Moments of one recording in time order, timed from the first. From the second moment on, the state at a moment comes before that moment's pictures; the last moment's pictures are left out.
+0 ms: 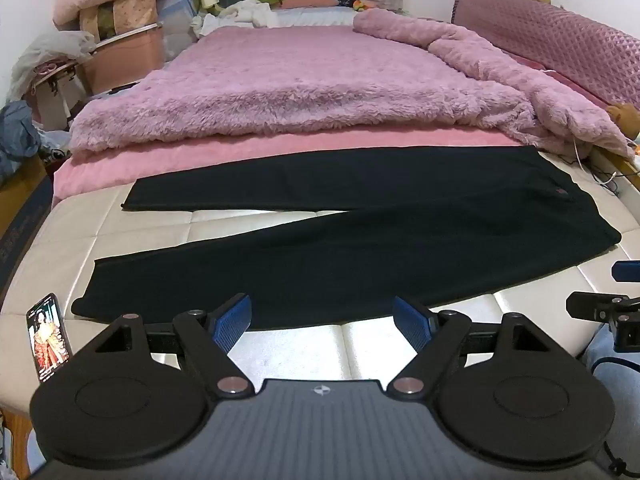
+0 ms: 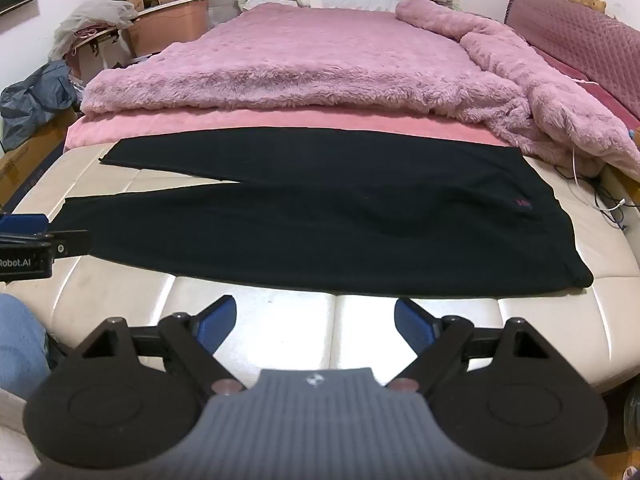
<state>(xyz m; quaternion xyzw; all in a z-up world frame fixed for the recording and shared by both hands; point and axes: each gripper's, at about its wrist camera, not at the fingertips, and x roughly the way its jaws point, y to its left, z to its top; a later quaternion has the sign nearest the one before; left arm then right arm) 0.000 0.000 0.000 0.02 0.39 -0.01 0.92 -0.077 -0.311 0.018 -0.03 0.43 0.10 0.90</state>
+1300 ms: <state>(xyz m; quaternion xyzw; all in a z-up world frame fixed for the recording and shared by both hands) -0.002 -0.006 0.001 0.02 0.39 -0.01 0.92 -0.077 -0.315 0.019 -0.02 0.42 0.10 0.90</state>
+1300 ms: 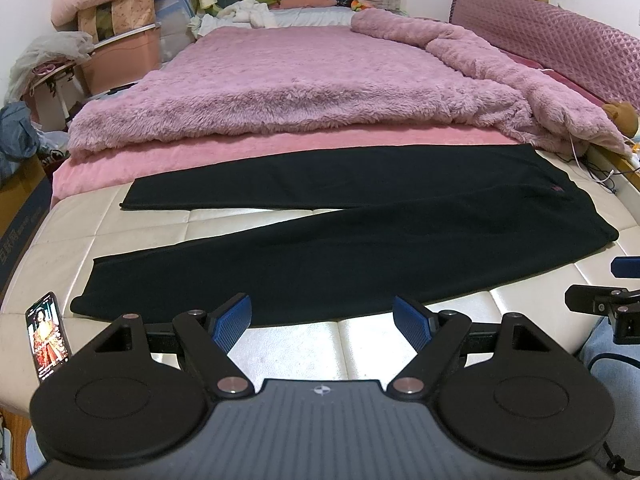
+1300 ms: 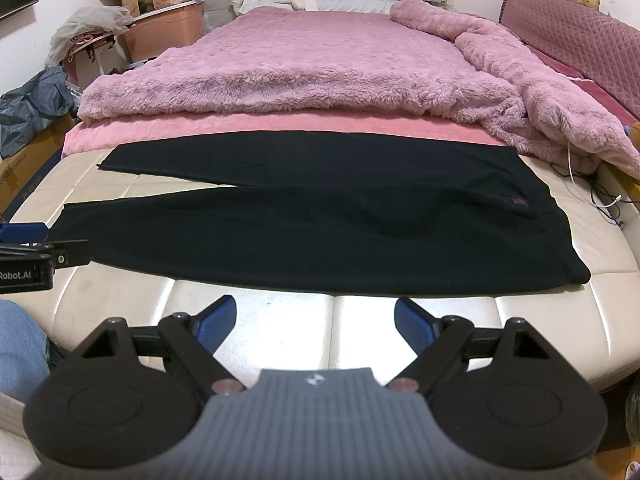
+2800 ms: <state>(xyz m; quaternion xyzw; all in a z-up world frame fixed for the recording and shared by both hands) -0.004 -0.008 0.002 0.02 0.39 -0.01 0.92 -0.079 -0.312 0.019 -0.02 0.42 0.10 0.90</state>
